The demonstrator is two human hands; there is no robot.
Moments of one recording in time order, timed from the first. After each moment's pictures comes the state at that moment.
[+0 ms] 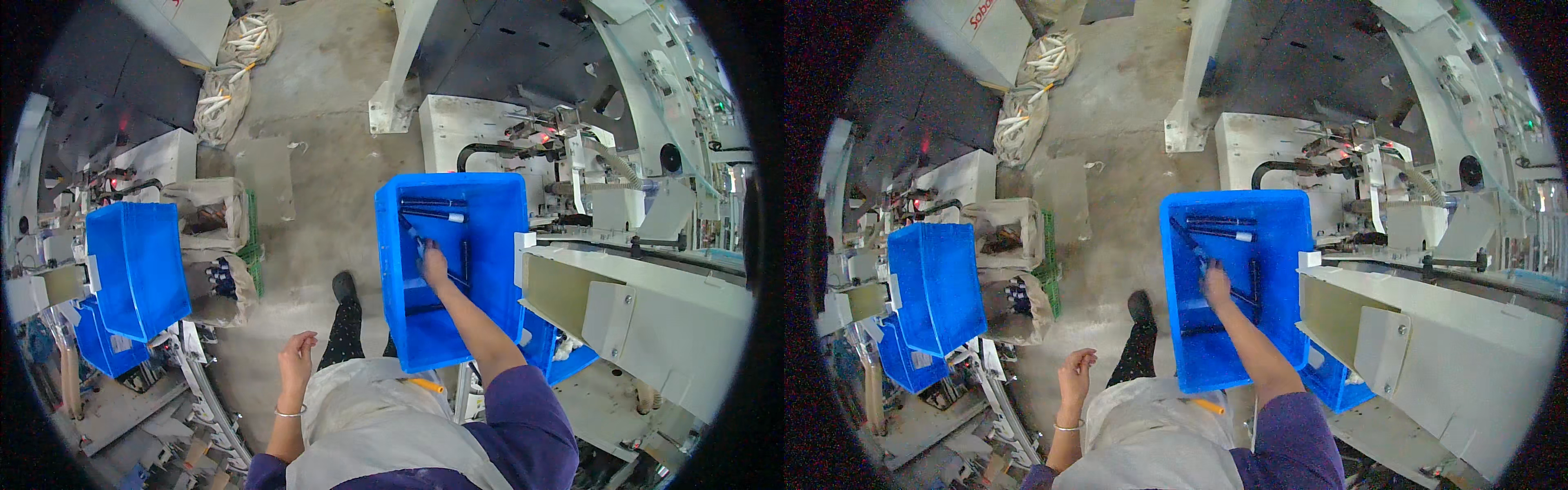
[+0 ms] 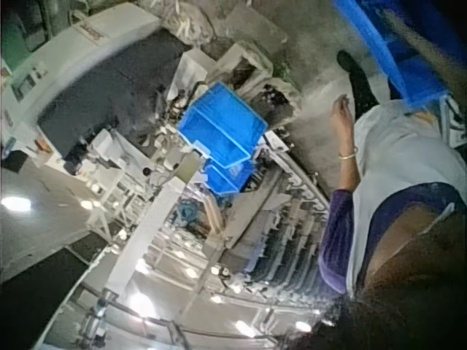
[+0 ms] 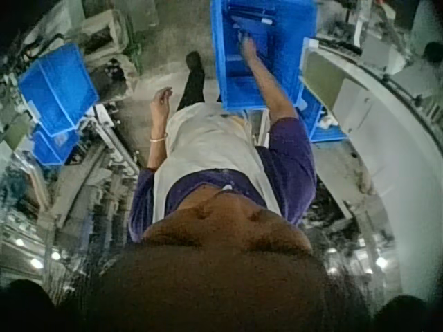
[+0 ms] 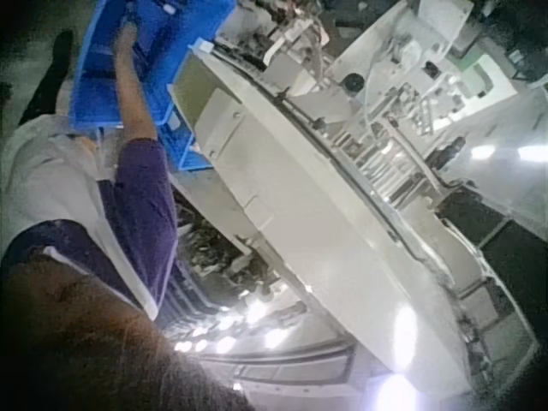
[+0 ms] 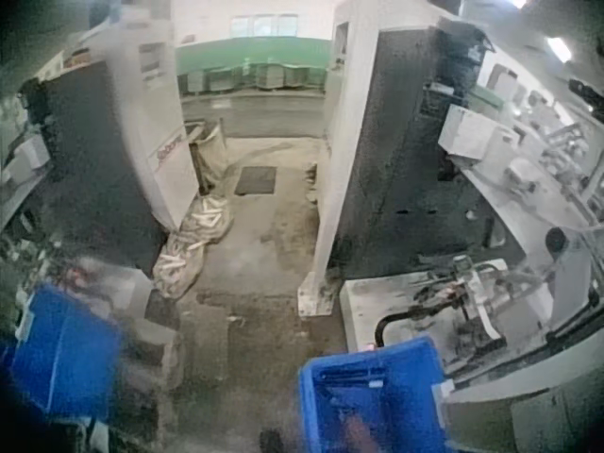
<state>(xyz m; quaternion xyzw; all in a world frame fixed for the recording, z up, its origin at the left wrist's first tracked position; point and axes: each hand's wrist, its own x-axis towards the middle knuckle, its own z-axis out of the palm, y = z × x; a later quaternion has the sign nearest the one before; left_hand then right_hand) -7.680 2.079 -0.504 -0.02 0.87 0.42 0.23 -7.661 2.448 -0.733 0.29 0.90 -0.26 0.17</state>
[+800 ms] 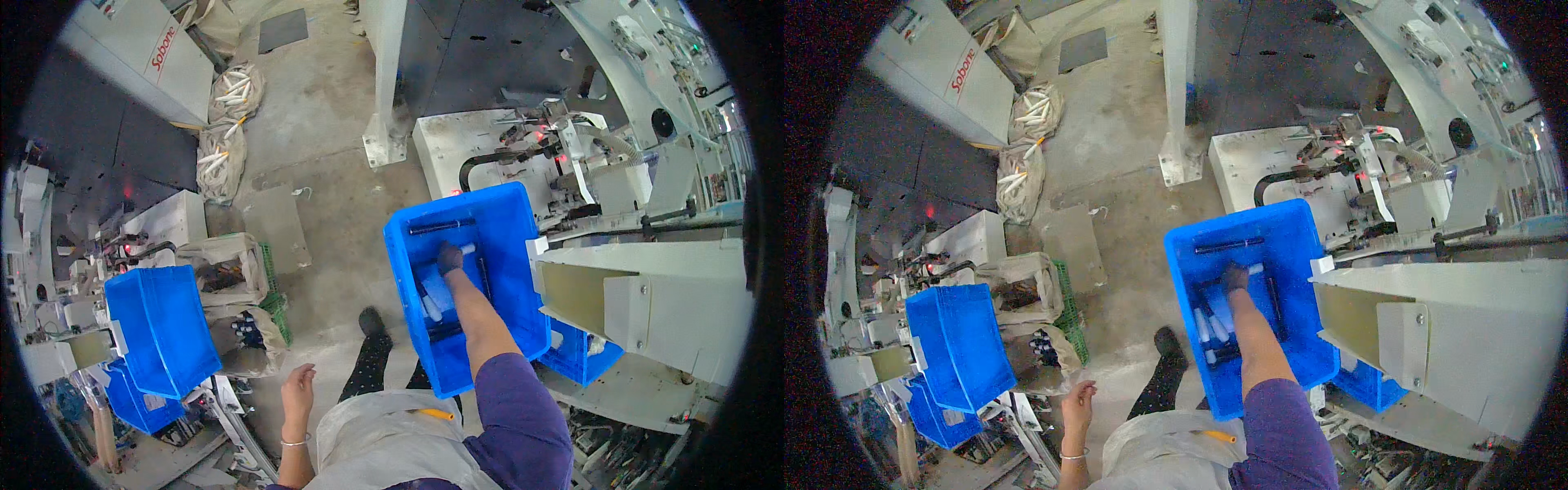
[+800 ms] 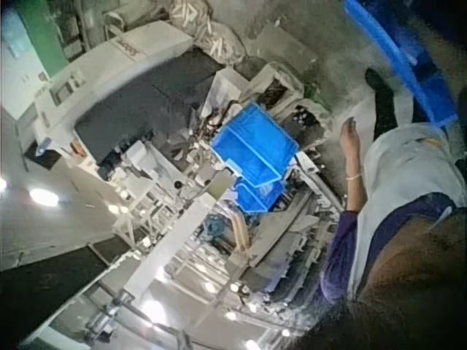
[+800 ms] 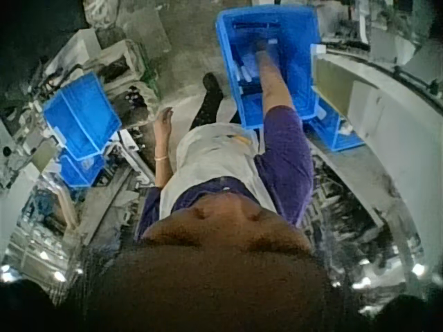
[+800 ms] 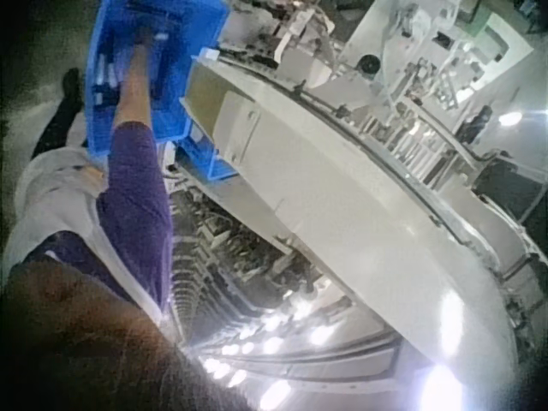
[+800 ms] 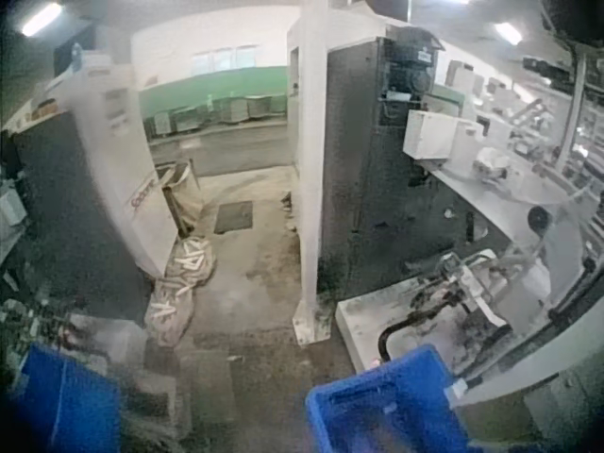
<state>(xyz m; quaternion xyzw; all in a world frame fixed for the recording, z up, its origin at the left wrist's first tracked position) -7.727 2.024 -0.525 0.02 0.90 0.35 0.25 -7.725 2.490 -0.795 0.28 0.91 -0.05 0.30</state>
